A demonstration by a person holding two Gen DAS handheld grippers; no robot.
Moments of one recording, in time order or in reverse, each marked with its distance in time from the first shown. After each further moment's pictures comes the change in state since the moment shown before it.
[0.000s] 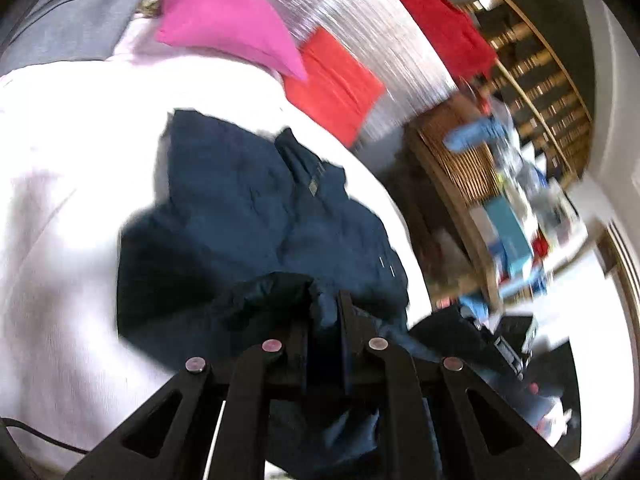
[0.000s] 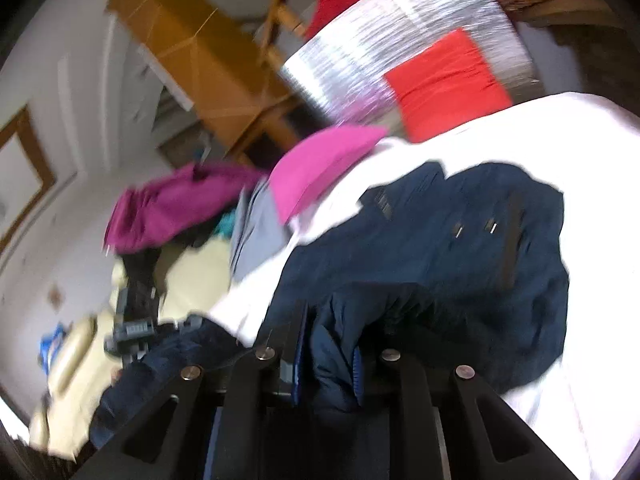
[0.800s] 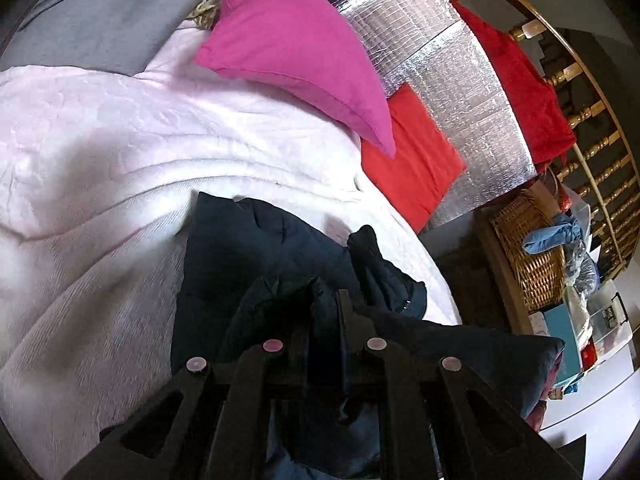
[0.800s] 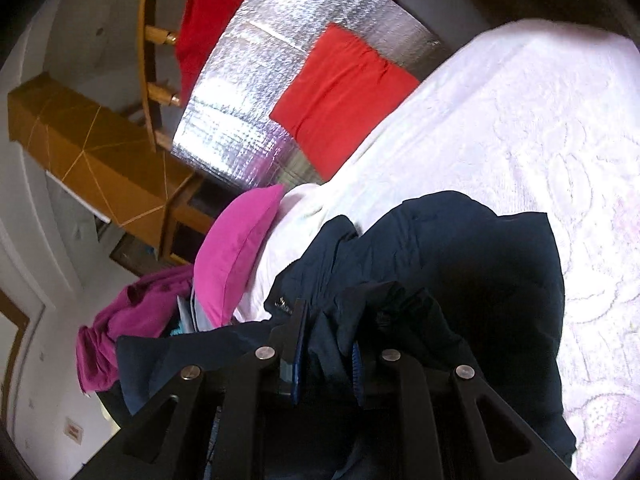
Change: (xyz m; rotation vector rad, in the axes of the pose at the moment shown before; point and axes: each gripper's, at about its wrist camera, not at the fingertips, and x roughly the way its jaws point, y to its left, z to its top) left arm 0.101 0.061 0.106 -0.171 -0.185 0.160; right arm 0.079 -0.135 0.086 0.376 -0.079 -0.079
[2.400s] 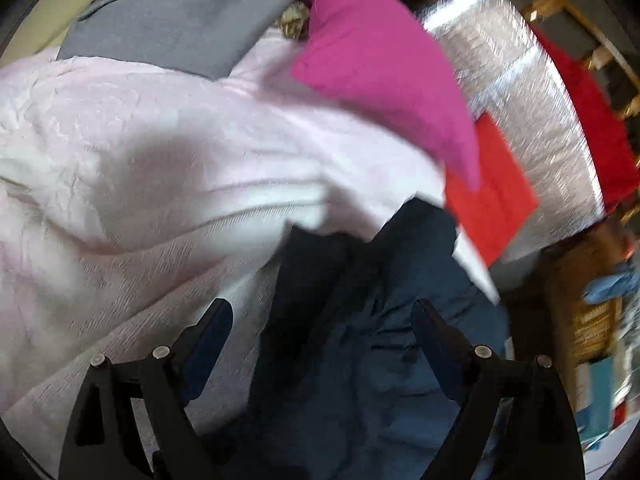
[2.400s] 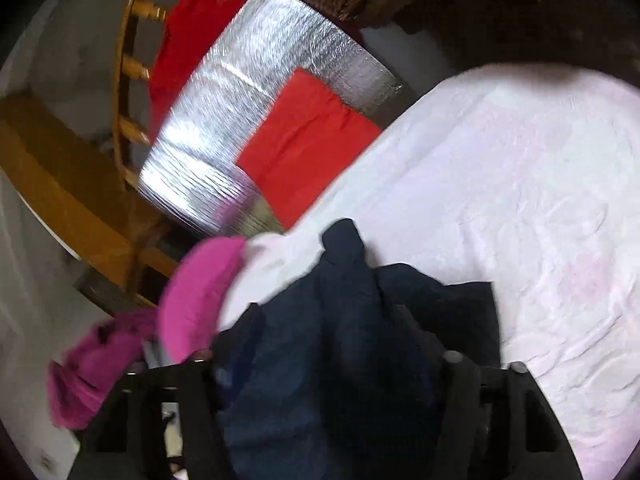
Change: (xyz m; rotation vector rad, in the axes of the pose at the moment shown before) left arm -0.010 0.024 0.013 -0.107 -0.031 0.277; right arm -0.022 0.007 0.024 -0.064 -0.136 -0.233
